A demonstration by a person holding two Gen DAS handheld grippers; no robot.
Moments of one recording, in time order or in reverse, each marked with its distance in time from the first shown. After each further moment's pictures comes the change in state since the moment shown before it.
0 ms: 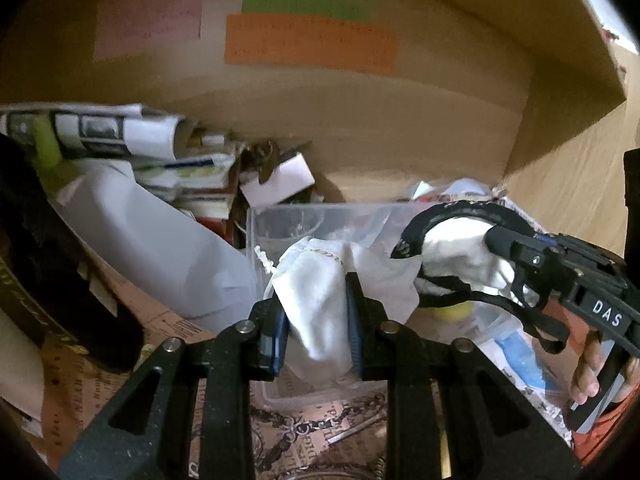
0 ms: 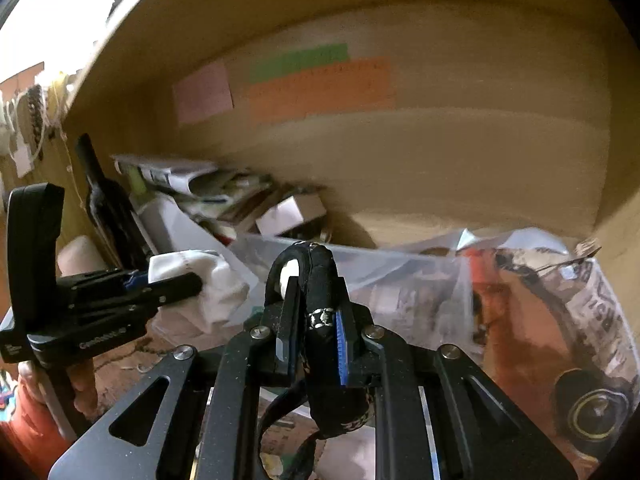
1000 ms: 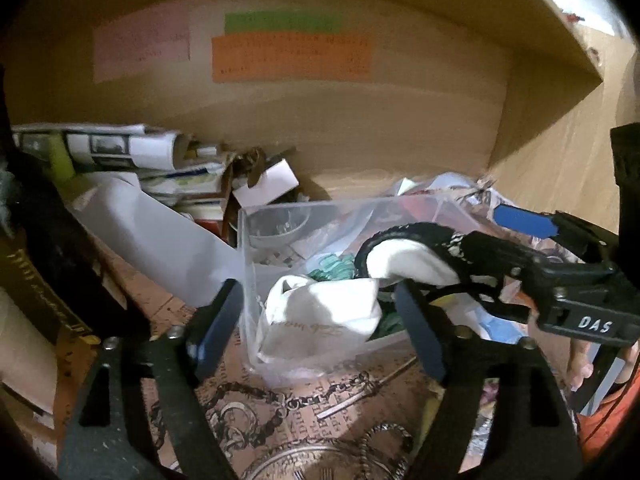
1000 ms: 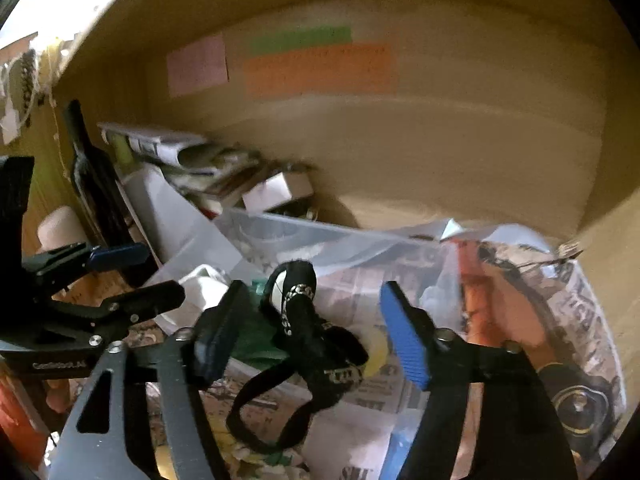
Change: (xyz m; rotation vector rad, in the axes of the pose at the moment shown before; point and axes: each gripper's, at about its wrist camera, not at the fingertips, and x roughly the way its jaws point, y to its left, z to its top) left arm -0.040 -0.014 -0.009 0.052 -0.051 0.001; right arm -0.018 0.013 0.000 -0.069 0.006 -0.099
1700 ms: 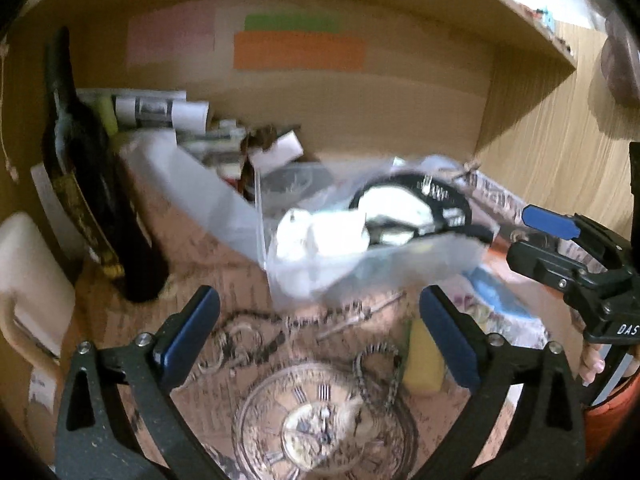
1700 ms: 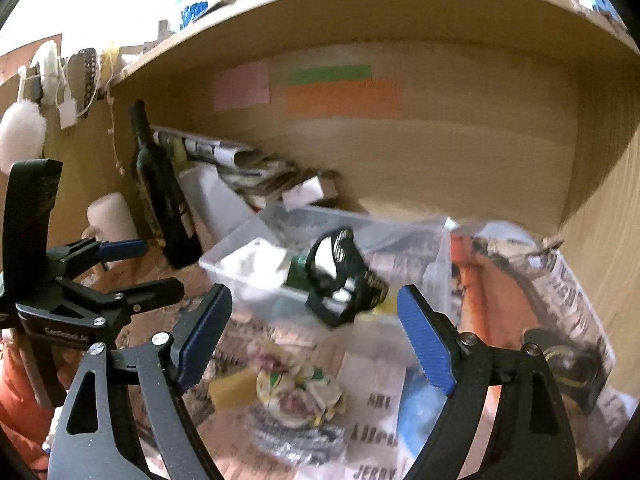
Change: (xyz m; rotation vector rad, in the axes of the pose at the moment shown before) left arm -0.042 0.000 -0.055 -0.016 0.037 -0.003; right arm -0.057 0.022 -0.048 -0.021 -0.029 0.048
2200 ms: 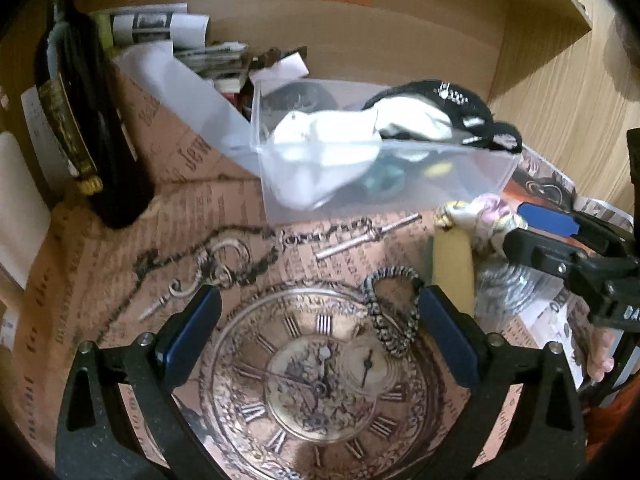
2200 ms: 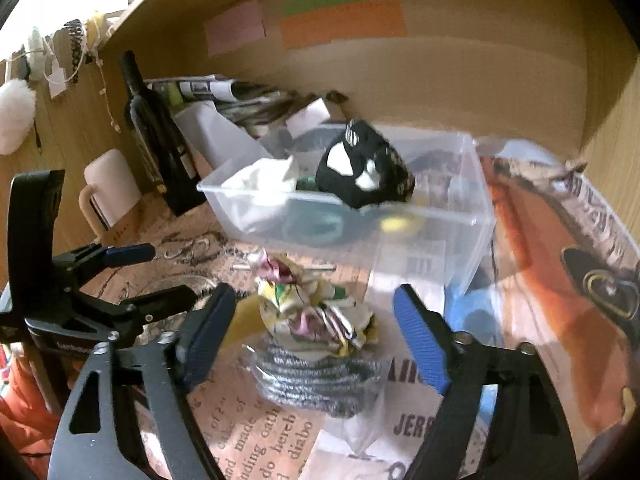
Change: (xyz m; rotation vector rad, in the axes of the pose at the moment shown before) left arm 0.030 -0.002 -0.050 -0.029 0.134 0.012; right arm 0.027 -0.006 -0.044 0.096 0.170 0.070
